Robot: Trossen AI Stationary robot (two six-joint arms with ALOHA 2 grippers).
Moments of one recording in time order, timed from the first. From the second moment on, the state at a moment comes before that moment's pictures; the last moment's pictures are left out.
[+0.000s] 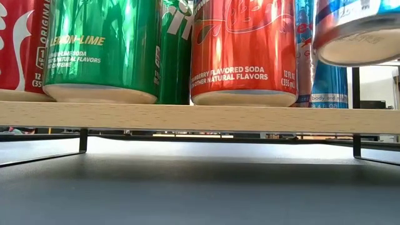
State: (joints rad) left arm -0.43 1.61 2.33 -1.55 -0.51 -0.68; right arm 0.71 1.87 1.85 -1.14 0.26 0.70
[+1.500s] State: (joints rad) left arm -0.46 1.61 2.33 -1.55 -0.62 -0.70; right arm 0.66 1.95 1.86 -1.20 0.24 0.65
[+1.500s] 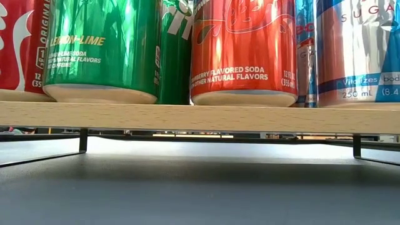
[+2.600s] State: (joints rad) left arm -0.46 1.61 2.33 -1.55 -0.62 -0.70; right arm 0.67 1.95 1.86 -1.23 0.19 0.69
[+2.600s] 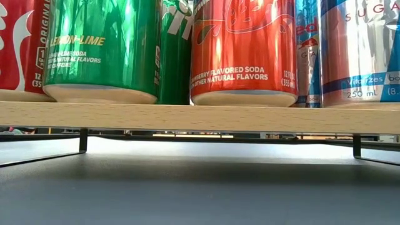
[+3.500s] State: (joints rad) left arm -0.61 1.60 2.36 -0.98 -0.51 -0.36; right arm 0.73 1.52 1.86 -1.08 0.31 0.72
